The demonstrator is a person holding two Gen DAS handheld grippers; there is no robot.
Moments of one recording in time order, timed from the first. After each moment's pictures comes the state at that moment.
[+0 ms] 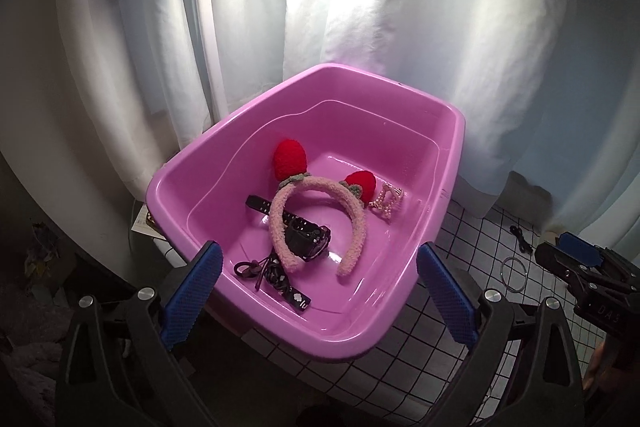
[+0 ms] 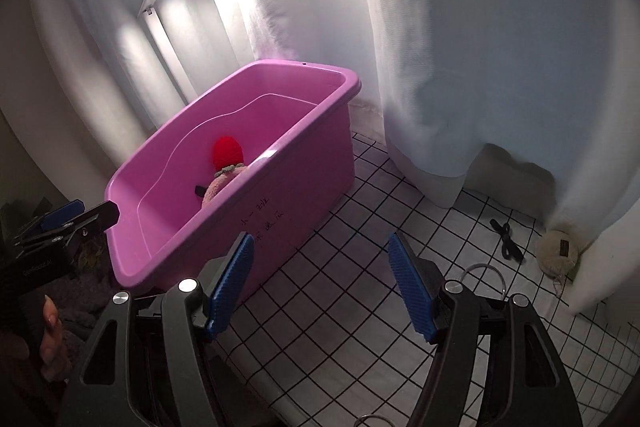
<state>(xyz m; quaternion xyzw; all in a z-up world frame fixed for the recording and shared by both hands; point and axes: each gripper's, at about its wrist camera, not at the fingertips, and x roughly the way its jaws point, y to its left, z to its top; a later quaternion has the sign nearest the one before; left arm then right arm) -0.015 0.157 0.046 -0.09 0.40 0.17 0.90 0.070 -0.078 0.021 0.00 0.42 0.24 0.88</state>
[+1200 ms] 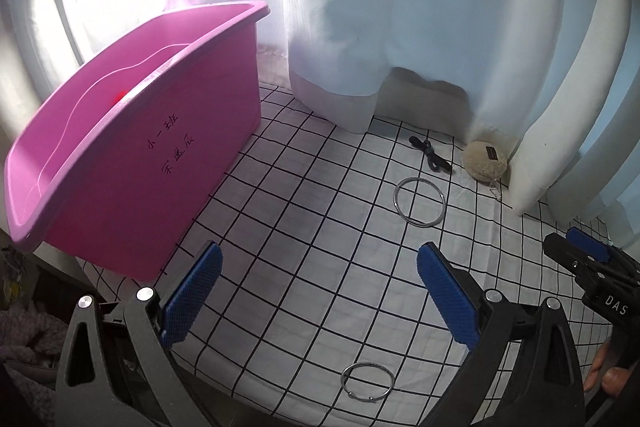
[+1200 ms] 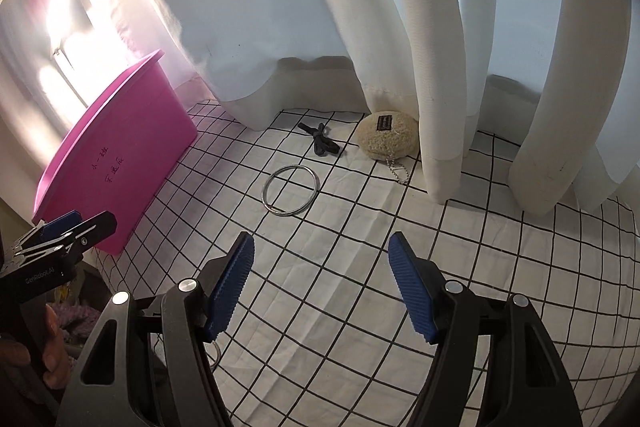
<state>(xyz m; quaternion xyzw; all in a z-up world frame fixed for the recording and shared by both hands) 0.031 -0.038 -0.048 -0.04 0.45 0.08 0.89 0.067 -0.284 -0.056 0.06 0.45 0.13 0.88</state>
